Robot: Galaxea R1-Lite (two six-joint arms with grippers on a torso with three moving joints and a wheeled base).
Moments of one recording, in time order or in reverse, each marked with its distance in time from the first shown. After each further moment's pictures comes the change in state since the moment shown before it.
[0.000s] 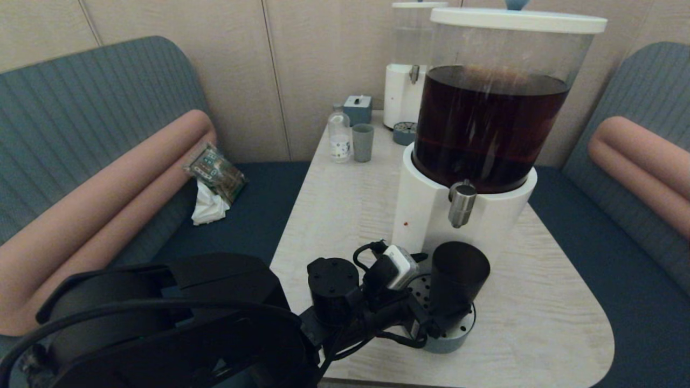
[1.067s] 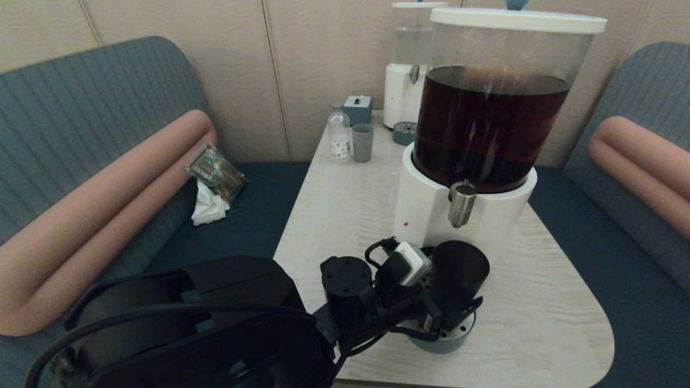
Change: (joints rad) left arm -0.021 0.042 -0.093 0.000 0.031 0.002; right arm 0.000 0.000 0.000 0.000 0.000 0.000
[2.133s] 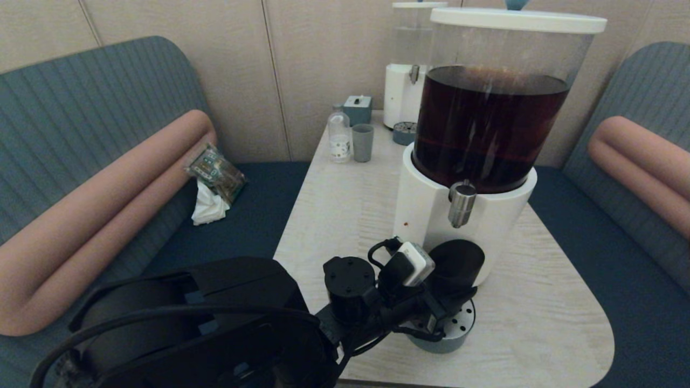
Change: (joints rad) left arm -0.008 0.007 -0.011 -0.002 0.002 0.000; right arm 0.000 0.000 0.000 0.000 0.000 0.000
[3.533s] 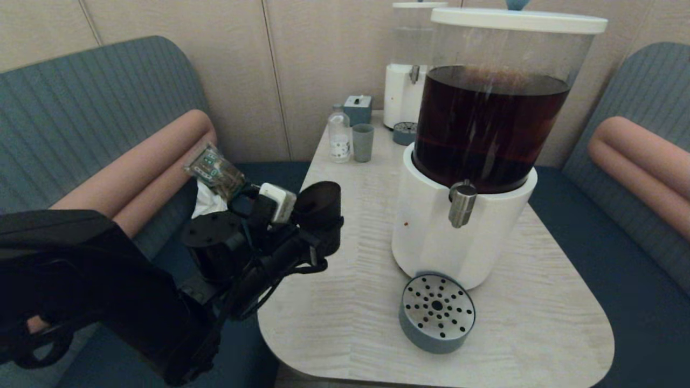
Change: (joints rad) left arm 0.362 -0.328 0.335 0.001 0.208 -0.041; right arm 0.000 0.000 0.000 0.000 0.000 0.000
